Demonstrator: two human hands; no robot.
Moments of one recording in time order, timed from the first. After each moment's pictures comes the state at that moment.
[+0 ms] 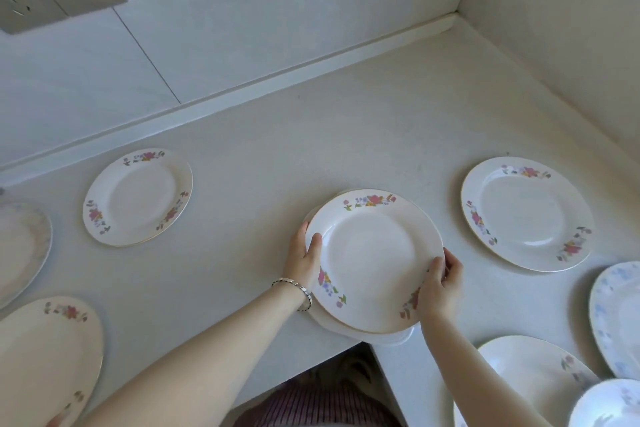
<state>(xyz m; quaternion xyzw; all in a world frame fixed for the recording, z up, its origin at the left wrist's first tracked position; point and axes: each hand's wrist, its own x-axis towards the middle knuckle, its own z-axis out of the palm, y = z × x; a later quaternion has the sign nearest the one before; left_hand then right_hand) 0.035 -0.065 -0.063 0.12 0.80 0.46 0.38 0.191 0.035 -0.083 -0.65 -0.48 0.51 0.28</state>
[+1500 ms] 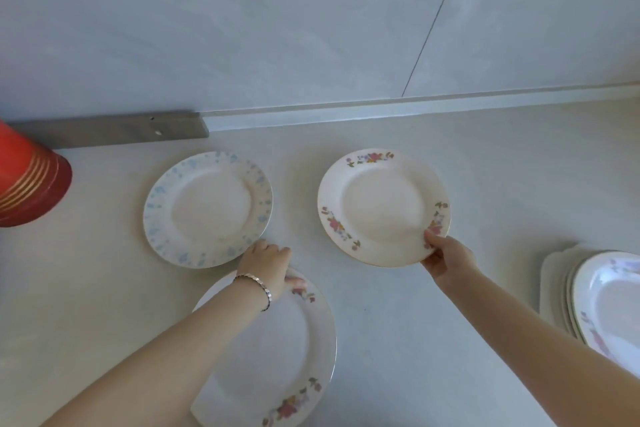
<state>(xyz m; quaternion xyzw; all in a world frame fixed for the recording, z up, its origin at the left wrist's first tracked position) -0.258 -0.412 -0.082 0.35 0.89 -0.10 0.29 -0.130 -0.171 -0.060 -0.58 -0.31 0.74 0.11</state>
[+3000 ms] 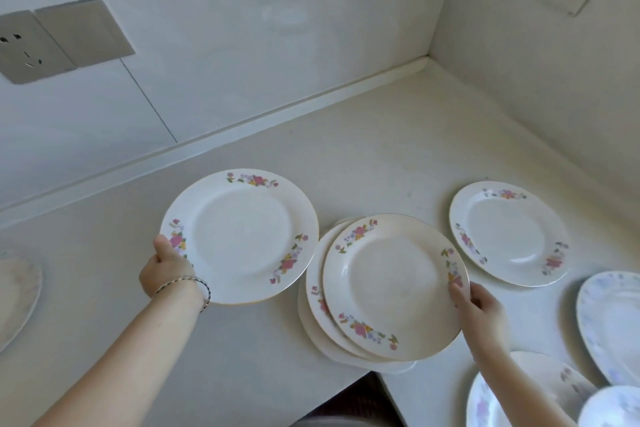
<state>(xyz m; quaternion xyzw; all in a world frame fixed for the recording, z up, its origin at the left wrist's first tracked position) -0.070 -0.131 0.027 -0.22 0.80 0.55 0.08 0.232 0.050 -0.041 -0.62 -0.56 0.51 0.22</state>
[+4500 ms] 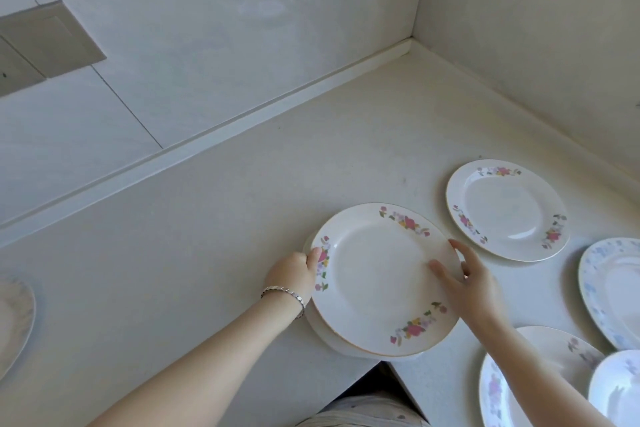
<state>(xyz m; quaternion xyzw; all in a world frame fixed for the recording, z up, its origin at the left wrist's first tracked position) -0.006 -0.065 -0.035 0.33 0.89 0.12 0.28 0.212 0.044 -0.021 -0.61 -0.64 0.44 0.15</state>
